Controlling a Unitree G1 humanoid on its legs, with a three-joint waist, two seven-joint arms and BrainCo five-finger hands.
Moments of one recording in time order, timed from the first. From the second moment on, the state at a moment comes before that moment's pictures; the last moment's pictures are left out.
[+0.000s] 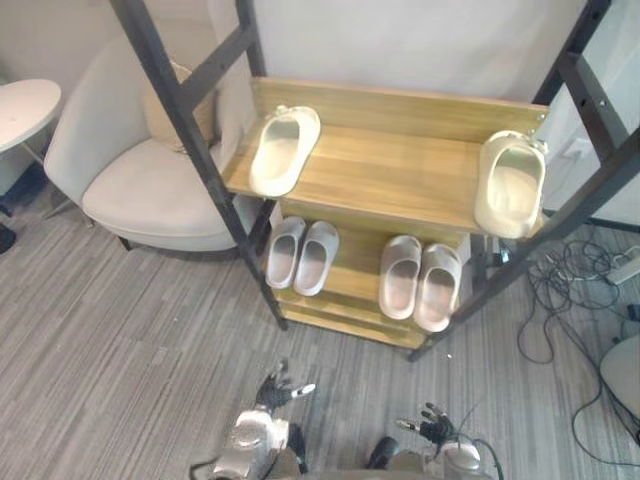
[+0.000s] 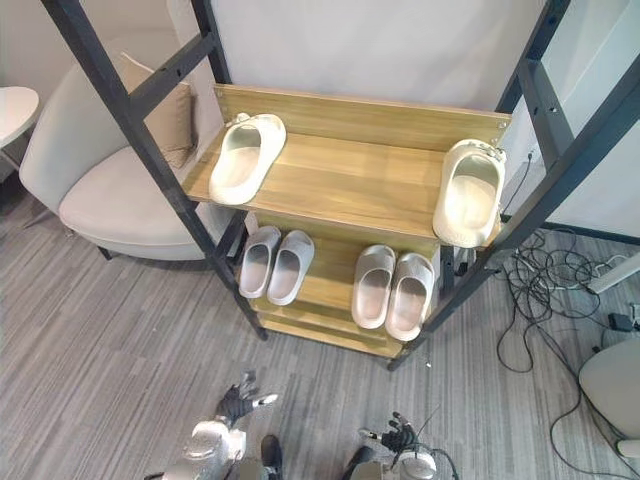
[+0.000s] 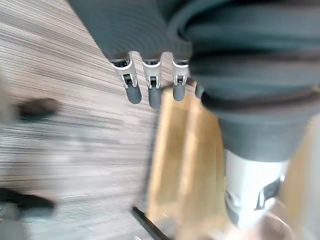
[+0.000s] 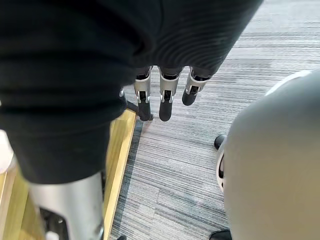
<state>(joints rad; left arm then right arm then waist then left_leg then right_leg) 0.04 0.08 -0.32 0.65 -0.13 -0.17 0.04 0.02 -0.09 -0.11 1.02 0.00 -0.09 -0.06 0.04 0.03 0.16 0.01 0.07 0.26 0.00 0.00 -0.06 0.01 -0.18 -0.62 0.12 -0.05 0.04</state>
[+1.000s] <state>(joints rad) -0.25 0.10 -0.38 -0.16 -0.08 -0.25 0.12 0.05 -0.18 -0.06 1.08 0.00 -0.09 0.00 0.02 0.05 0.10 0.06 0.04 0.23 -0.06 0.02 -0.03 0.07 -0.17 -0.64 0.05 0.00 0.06</state>
